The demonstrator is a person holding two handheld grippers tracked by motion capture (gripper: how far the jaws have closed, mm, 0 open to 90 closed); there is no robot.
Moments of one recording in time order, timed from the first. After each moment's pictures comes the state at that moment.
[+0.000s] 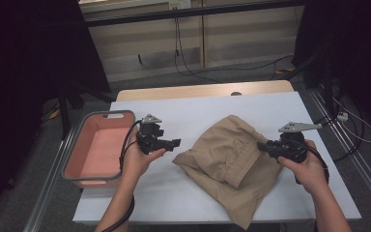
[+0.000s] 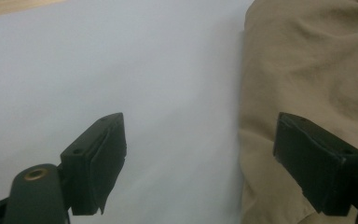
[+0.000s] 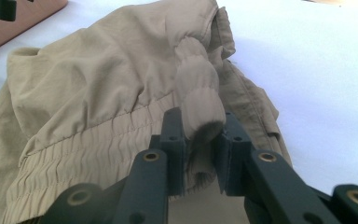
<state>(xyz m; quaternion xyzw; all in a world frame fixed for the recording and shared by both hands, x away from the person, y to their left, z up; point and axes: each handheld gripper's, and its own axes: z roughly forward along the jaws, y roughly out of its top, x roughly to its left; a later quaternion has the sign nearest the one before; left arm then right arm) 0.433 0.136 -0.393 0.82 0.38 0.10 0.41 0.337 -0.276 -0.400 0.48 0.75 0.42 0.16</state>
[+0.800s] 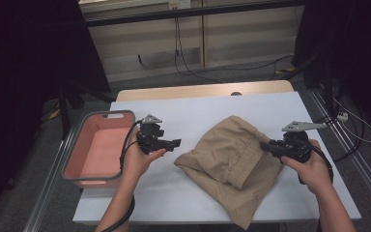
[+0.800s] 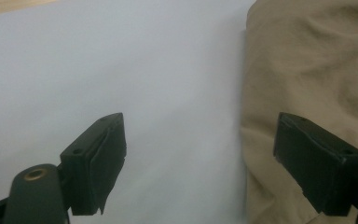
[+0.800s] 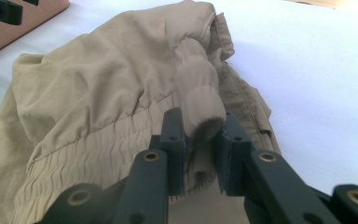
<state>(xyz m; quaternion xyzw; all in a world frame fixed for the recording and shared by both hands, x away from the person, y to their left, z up) 0.433 0.136 -0.394 0.82 0.38 0.10 0.41 0.333 -0.282 -0.393 0.48 0.75 0.42 0.16</state>
